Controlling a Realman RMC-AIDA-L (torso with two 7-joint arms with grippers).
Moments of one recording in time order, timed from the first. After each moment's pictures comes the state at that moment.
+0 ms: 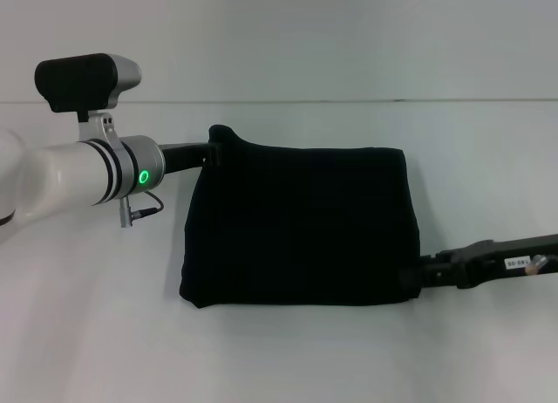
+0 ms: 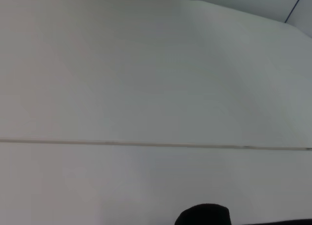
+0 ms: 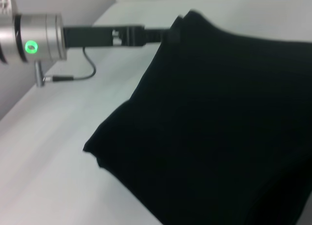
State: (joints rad) left arm -0.82 -2.15 0.94 0.44 2.03 0.52 -2.08; right arm 0.67 1.98 -0.79 -0.52 -2.21 -1.41 1.89
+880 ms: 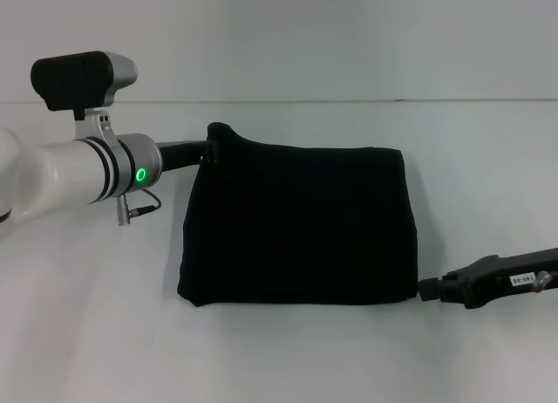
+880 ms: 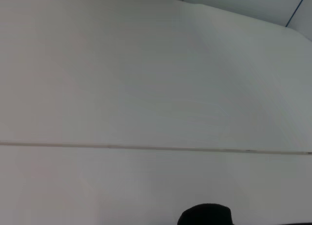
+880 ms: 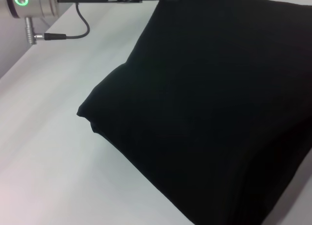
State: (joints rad) left arm -0.82 -2.14 0.94 0.44 2.02 0.52 -2.08; right arm 0.67 1.98 -0.81 -0.52 -2.26 -1.41 1.88
